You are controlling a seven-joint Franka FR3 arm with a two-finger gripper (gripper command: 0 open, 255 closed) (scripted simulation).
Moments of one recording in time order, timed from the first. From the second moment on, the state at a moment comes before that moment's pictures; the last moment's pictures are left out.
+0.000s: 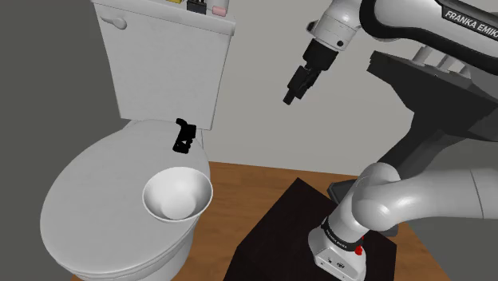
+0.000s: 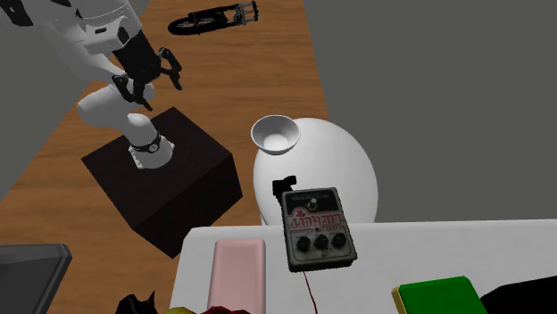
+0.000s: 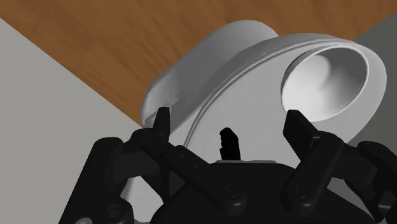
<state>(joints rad) 0.01 -0.80 0.06 -2.26 0.12 1.62 -0.01</state>
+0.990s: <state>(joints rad) 0.04 -0.32 0.12 -2.10 0.09 1.86 -0.07</state>
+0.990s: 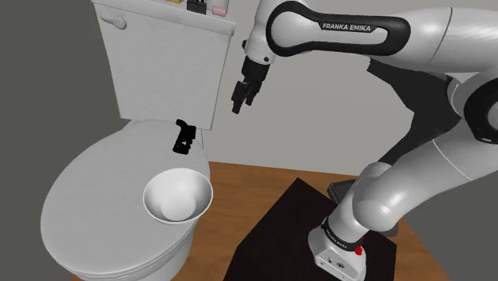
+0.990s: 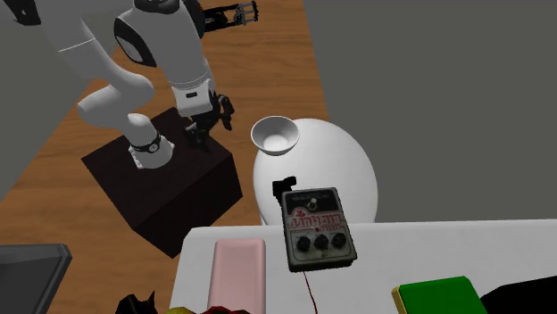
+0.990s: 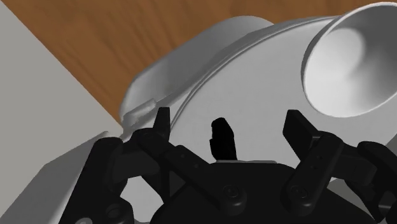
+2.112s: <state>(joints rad) 0.09 0.29 0.17 -1.67 -0.04 1.93 -0.10</state>
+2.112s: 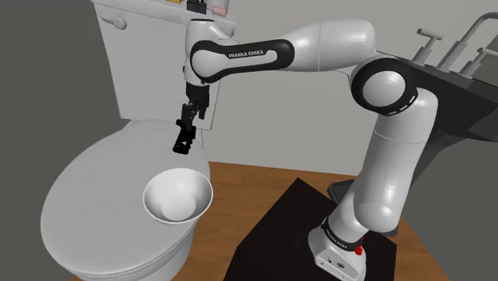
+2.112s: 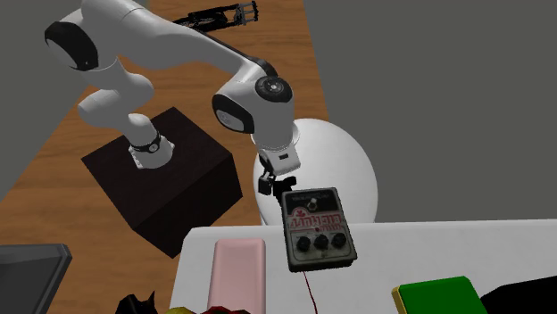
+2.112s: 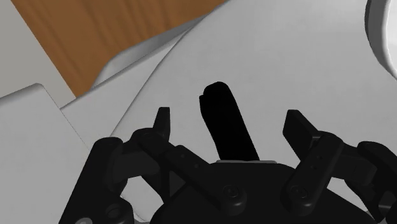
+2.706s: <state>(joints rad) 0.09 0.32 0.17 -1.72 -0.04 2.01 -0.09</state>
